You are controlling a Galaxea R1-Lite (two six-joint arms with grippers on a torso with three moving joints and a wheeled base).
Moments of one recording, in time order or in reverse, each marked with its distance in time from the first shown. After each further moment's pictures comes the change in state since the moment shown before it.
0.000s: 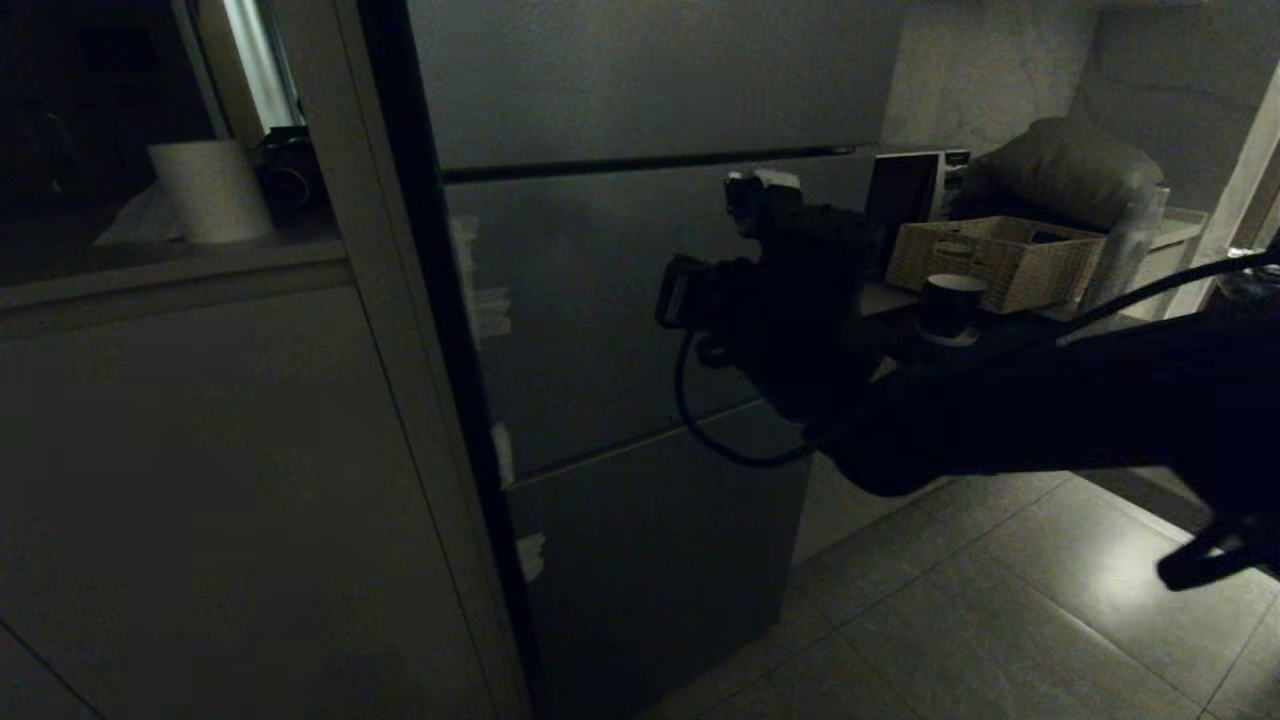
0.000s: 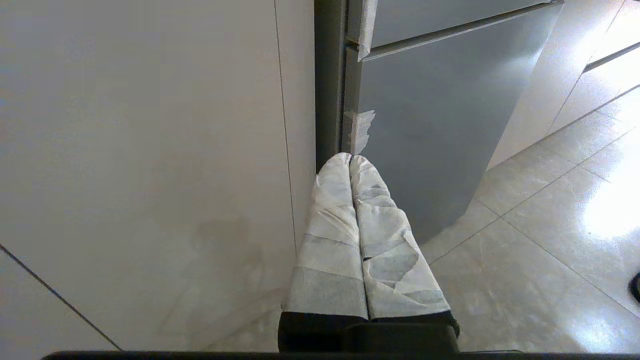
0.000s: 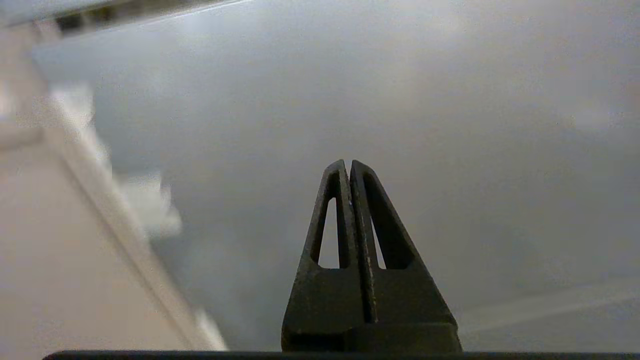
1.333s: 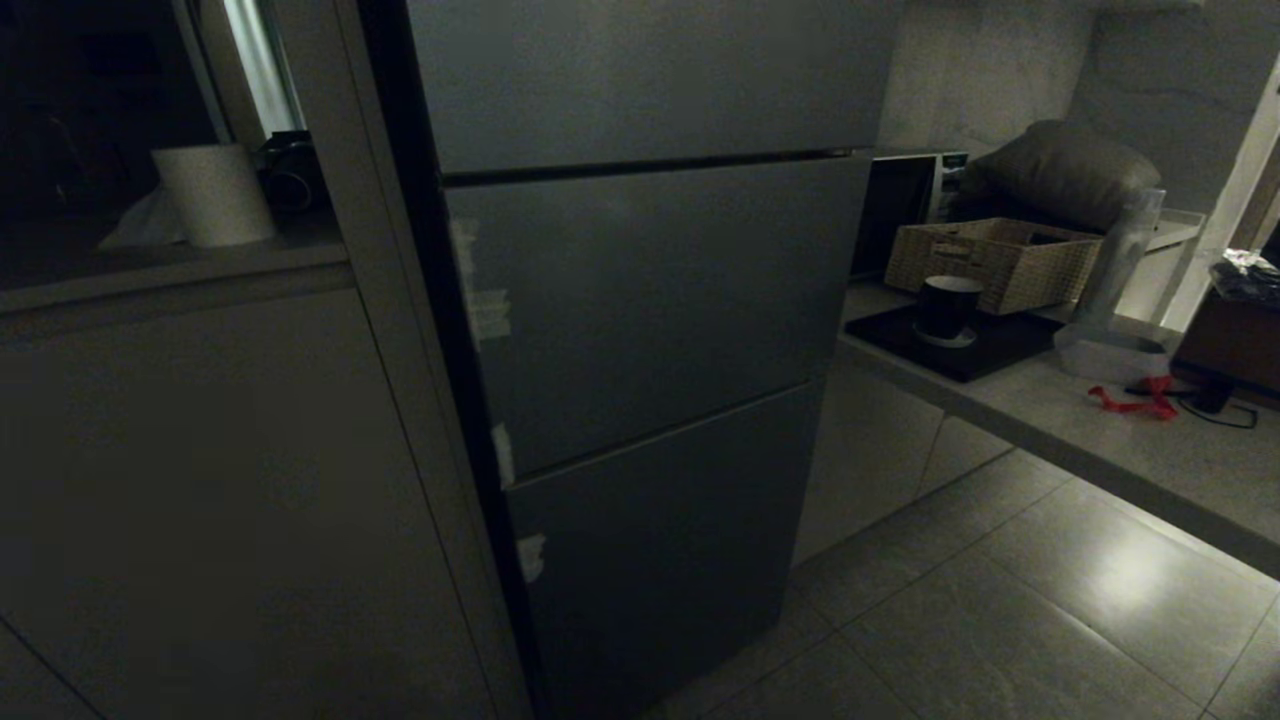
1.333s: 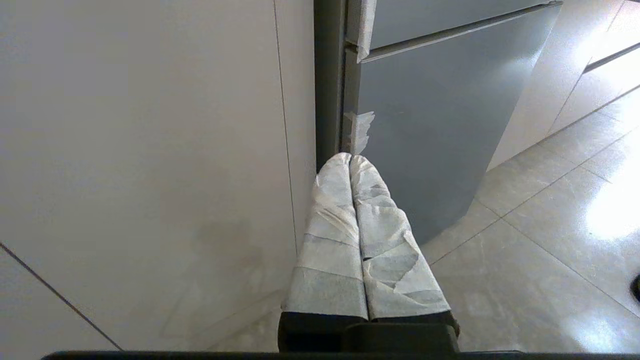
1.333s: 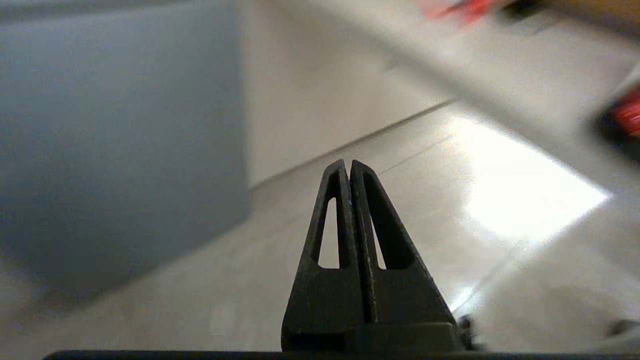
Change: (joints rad) left arm 0.000 0.000 0.000 0.000 -0.001 0.002; right arm -0.676 -1.745 1.493 0.563 0.148 -0.236
